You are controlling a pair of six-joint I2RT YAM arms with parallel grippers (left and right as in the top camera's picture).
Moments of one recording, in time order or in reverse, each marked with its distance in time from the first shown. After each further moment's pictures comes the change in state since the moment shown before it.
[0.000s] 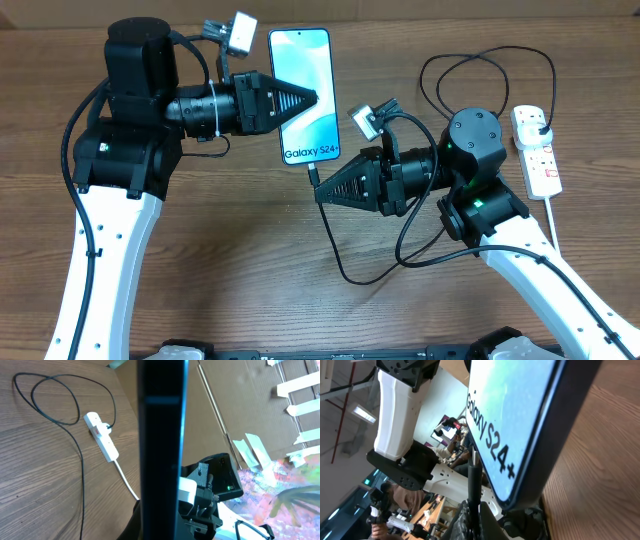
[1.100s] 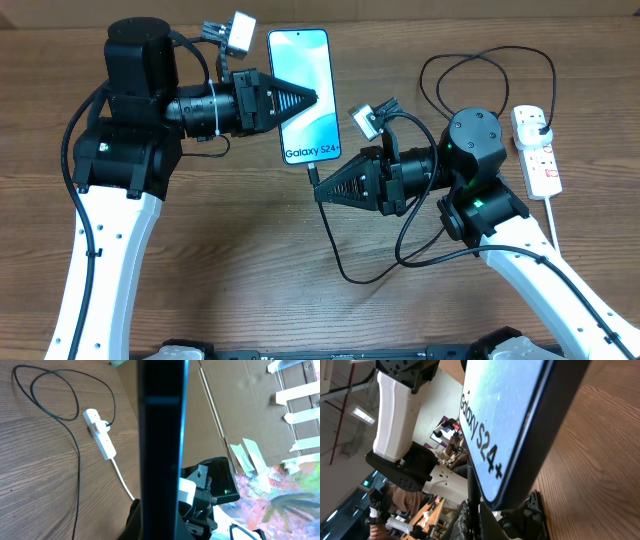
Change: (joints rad) left arm 0.000 0.000 0.000 0.000 -0.004 -0.055; right arm 0.000 0.000 0.000 0.000 0.009 0.000
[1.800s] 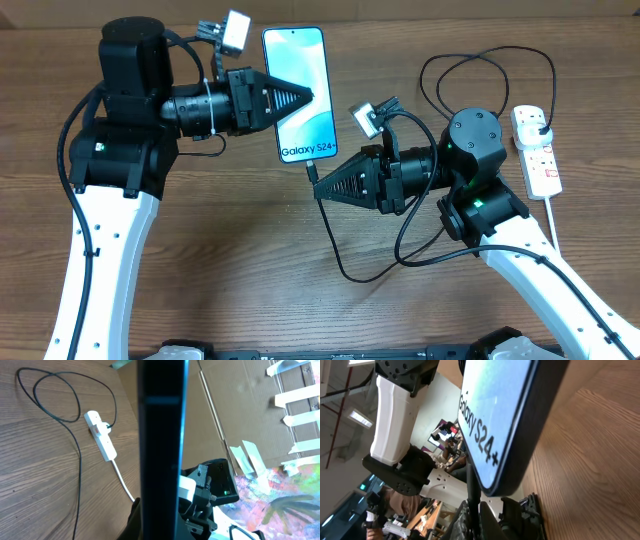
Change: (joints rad) left arm 0.018 0.000 0.000 0.000 0.010 0.000; right arm 0.000 0.000 0.000 0.000 0.022 0.000
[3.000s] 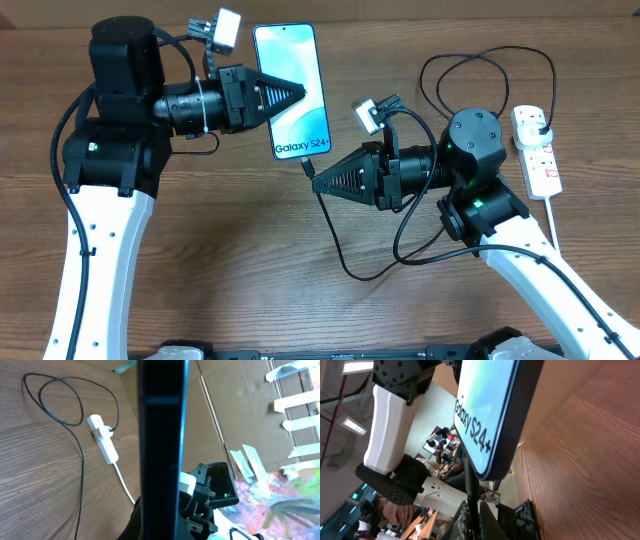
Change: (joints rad) left arm 0.030 0.000 0.000 0.001 0.010 0.000; right arm 0.000 0.000 0.000 0.000 0.051 0.000
